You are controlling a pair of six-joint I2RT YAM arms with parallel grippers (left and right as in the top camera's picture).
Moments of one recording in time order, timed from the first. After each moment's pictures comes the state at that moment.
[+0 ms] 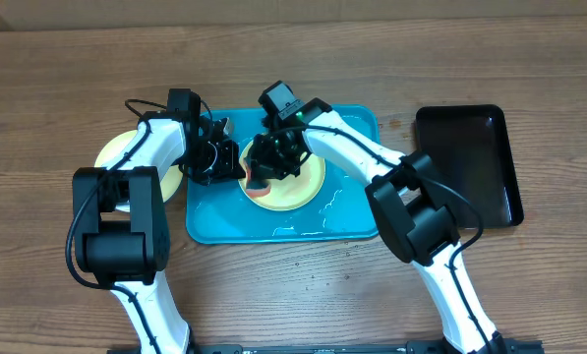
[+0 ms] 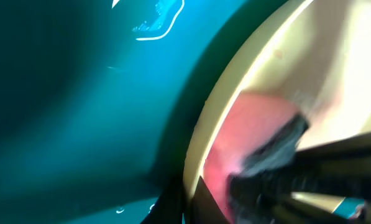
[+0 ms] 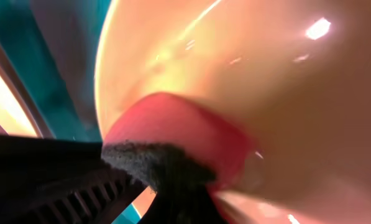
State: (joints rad) left arm -0.02 2.06 1.33 -0.79 0.50 -0.10; right arm 0.62 2.41 1.91 -0.78 -0.53 0.76
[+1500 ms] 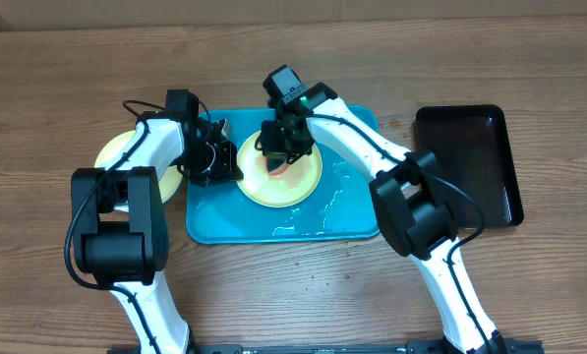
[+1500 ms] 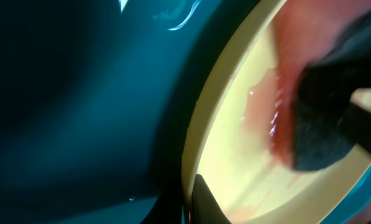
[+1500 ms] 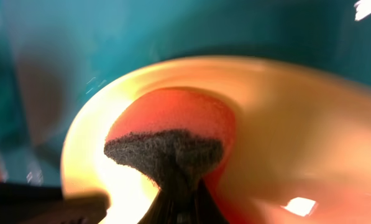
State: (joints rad) left arm -0.01 2.06 1.33 -0.81 0.49 -0.10; right arm 0.61 2.46 2.05 -0.88 -0.36 0.54
